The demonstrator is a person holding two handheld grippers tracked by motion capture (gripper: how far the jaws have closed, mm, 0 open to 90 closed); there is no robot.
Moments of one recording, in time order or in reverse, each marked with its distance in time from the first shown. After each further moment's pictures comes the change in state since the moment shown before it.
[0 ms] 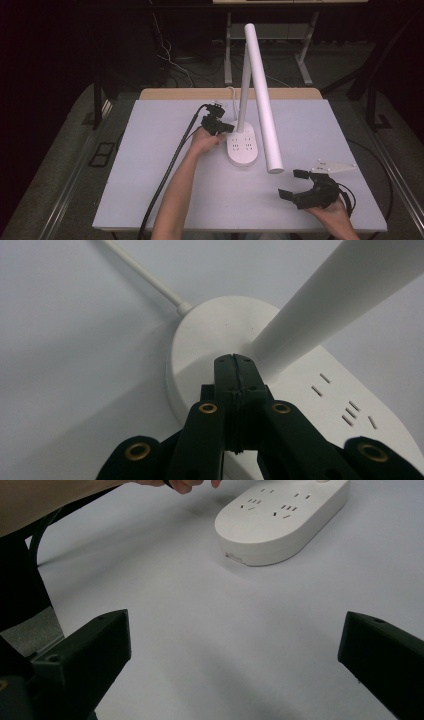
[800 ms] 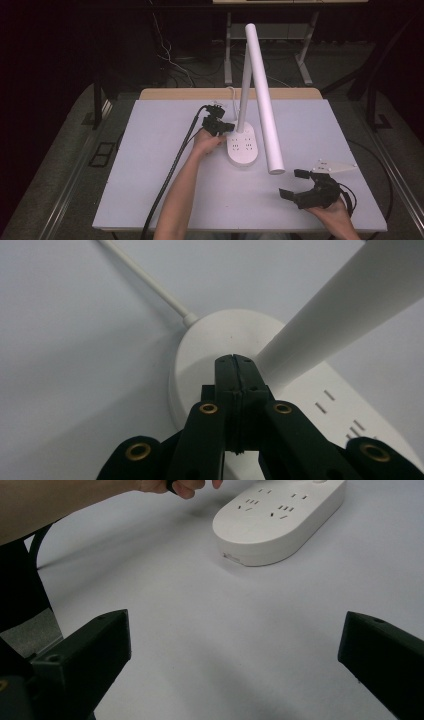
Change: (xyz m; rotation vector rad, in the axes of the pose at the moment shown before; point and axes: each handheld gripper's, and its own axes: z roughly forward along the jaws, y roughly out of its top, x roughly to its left) left arm -0.004 -0.003 0.003 -0.086 0.016 -0.079; right arm -0.002 0.000 -0.001 -0.002 -0.002 0.004
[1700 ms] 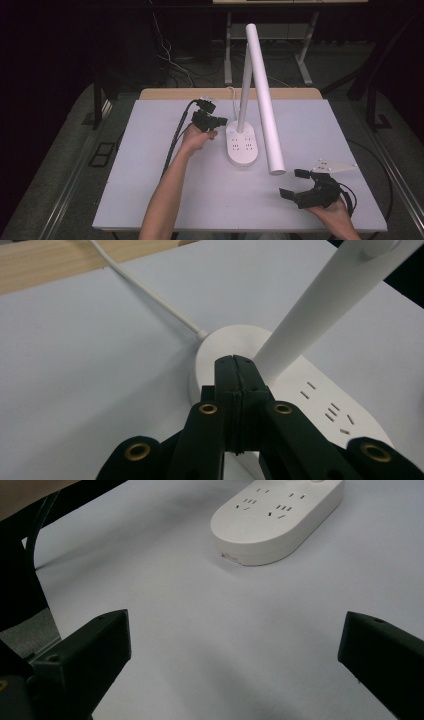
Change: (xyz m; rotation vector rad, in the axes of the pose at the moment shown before) left arm 0.006 0.010 -0.044 -0.011 0.002 0.122; right arm -0.001 0.000 0.000 0.001 -0.002 0.002
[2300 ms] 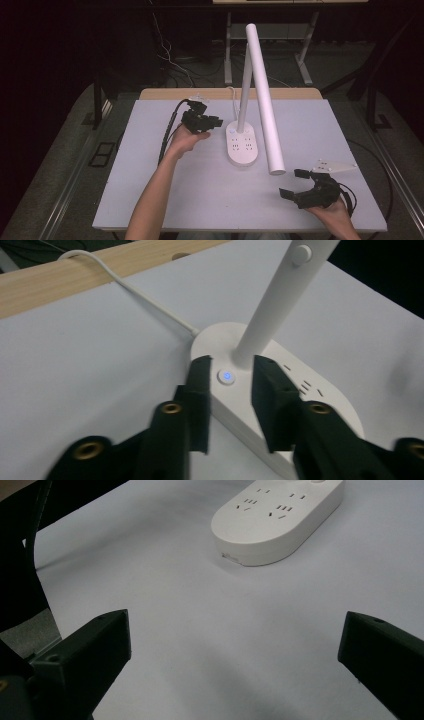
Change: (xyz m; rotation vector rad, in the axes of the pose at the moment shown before) left arm -0.002 -0.007 -0.041 -0.041 -0.027 0.049; right arm 0.000 0.000 0.000 -0.002 0.001 -0.003
